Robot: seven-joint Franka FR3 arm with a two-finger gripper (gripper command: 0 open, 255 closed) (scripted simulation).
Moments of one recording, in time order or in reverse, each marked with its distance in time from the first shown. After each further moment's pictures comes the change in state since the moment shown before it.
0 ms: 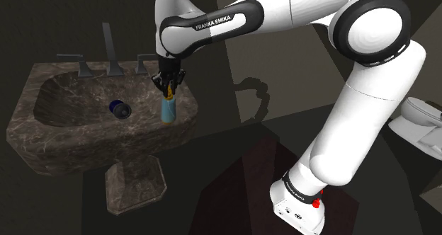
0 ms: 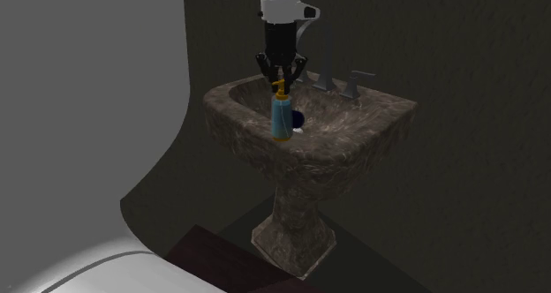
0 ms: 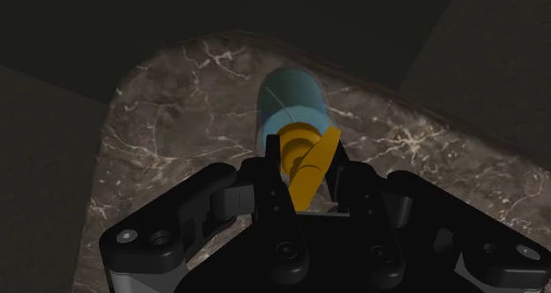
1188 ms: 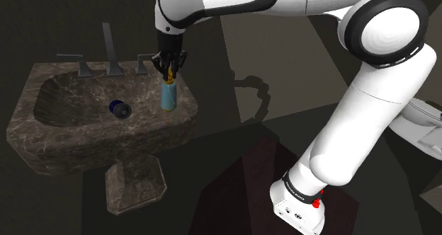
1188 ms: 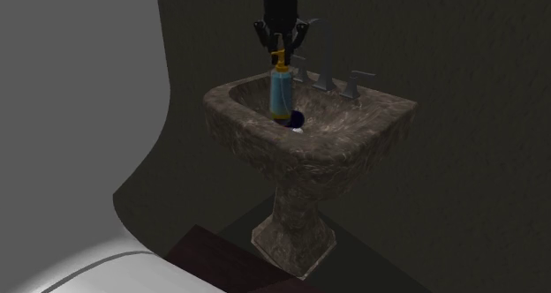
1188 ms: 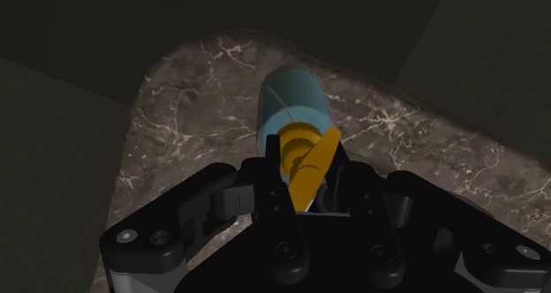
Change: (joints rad) arm -0.002 -0.057 0.005 0.127 0.023 -0.183 -0.017
